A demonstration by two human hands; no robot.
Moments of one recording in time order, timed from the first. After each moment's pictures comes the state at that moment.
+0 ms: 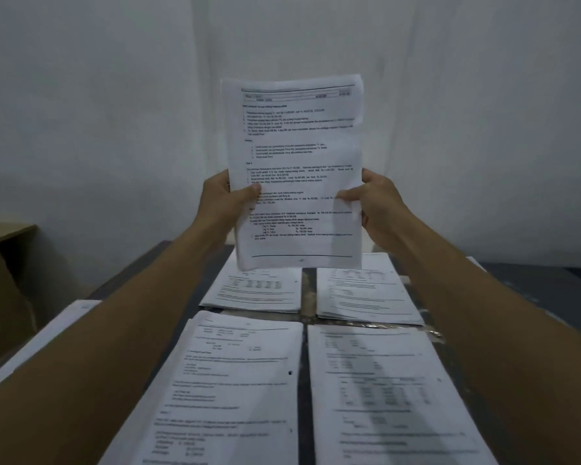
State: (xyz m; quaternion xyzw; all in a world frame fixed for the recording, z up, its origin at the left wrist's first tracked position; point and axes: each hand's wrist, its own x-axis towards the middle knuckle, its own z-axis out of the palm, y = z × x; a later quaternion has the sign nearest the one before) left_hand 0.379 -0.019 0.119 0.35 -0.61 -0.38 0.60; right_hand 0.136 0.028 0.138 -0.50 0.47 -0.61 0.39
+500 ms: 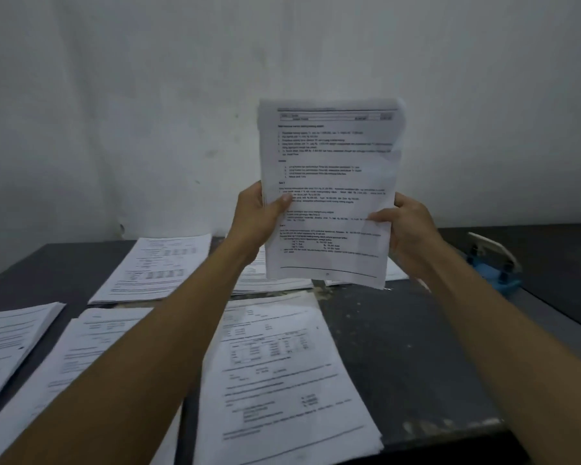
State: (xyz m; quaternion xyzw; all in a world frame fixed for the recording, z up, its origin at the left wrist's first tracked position) left_hand 0.173 0.074 0.086 0.25 -0.66 -0.48 0.52; right_hand -0.046 0.186 0.089 -0.40 0.54 -0.68 0.29
